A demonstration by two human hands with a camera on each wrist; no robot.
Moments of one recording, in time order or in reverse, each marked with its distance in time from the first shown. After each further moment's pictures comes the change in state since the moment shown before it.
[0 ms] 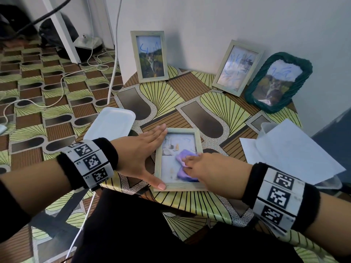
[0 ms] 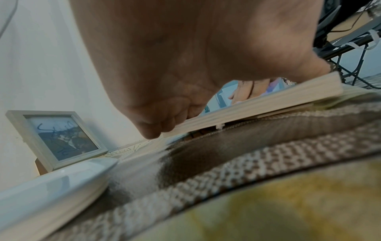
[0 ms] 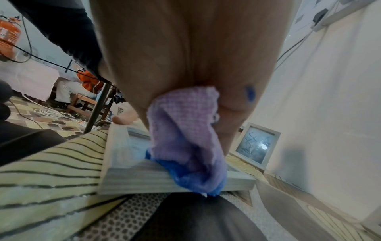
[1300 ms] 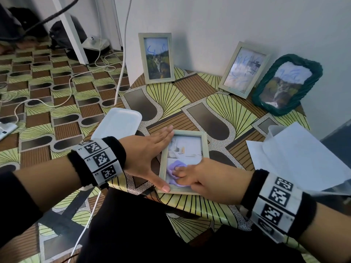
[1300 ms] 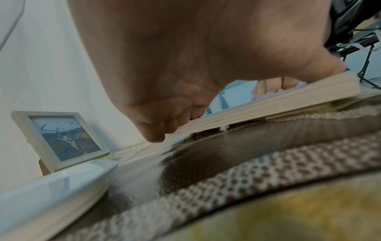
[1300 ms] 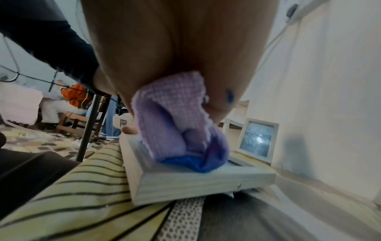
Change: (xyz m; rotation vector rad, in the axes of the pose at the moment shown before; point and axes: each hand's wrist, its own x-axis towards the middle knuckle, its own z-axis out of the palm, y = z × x) left_hand -0.001 0.002 -0.005 0.054 -0.028 -0.009; right_hand 0.004 -0.011 -0.007 0.217 0.073 -0.158
